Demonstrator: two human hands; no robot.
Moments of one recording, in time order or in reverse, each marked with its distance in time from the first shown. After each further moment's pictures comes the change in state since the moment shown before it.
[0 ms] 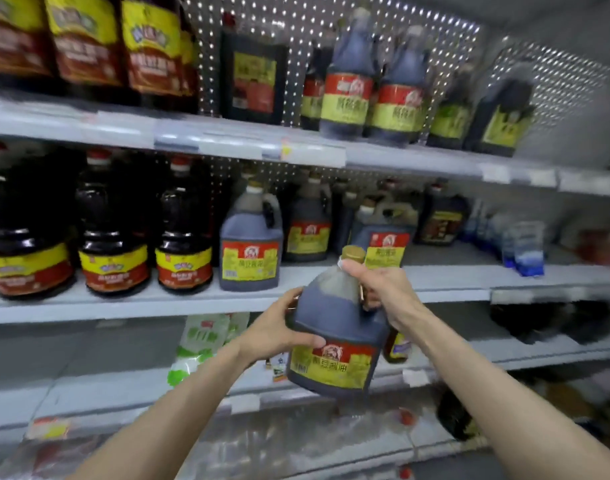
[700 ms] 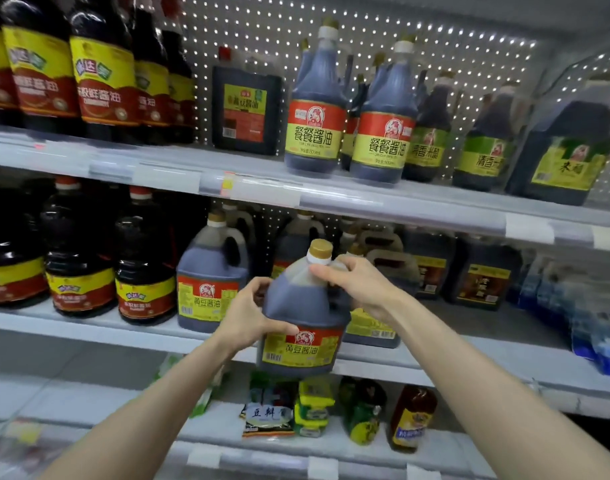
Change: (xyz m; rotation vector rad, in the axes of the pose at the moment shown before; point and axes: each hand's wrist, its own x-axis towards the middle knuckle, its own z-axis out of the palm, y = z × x) left_hand 0.150 0.050 0.043 0.248 0.571 0.032; right_hand 0.171 -0.042 -0.093 -0.150 -0.456 -0.146
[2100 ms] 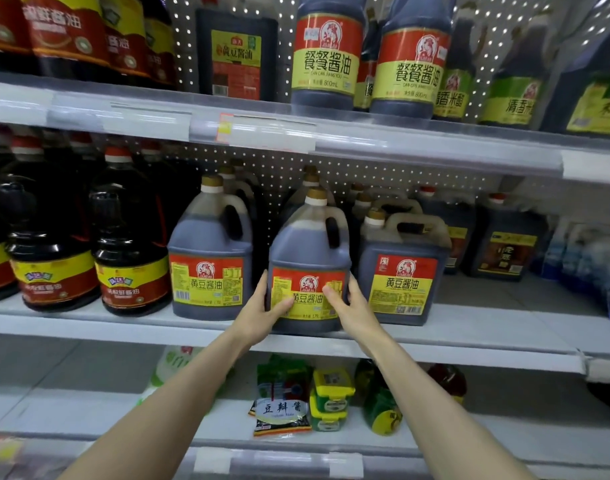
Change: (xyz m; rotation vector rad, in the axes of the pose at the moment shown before) left_hand 0.048 -0.114 0.022 -0.135 -0.149 -0.100; right_hand 0.050 0.151 0.063 0.102 0.182 0.012
